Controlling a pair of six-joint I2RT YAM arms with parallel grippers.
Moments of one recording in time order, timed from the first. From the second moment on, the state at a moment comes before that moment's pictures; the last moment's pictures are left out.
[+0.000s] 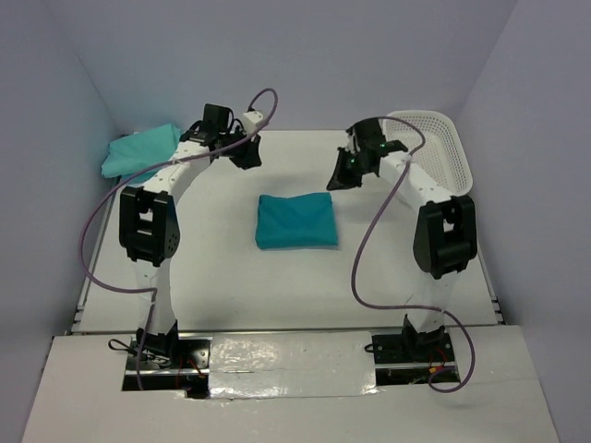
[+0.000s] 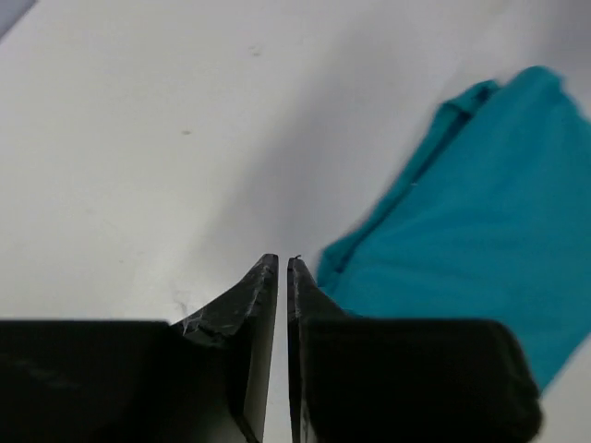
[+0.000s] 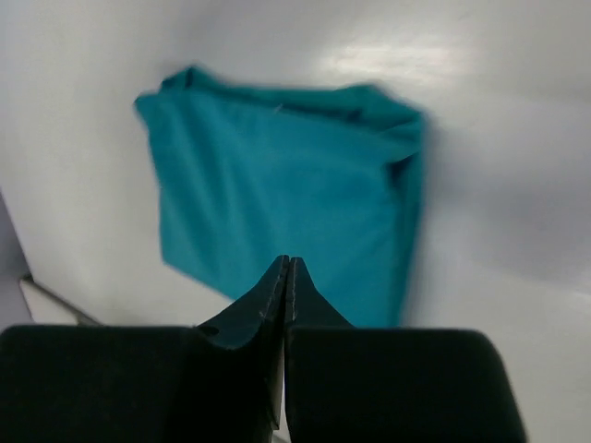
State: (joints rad) left arm -0.22 2.11 1.86 -0.50 0.52 0.37; right arm 0.22 1.93 1.64 -0.66 -0.32 0.44
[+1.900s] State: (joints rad) left arm -0.20 2.04 1.45 -0.50 0.56 -0.12; right arm 0.21 1.90 1.29 -0.50 -0.35 0.54
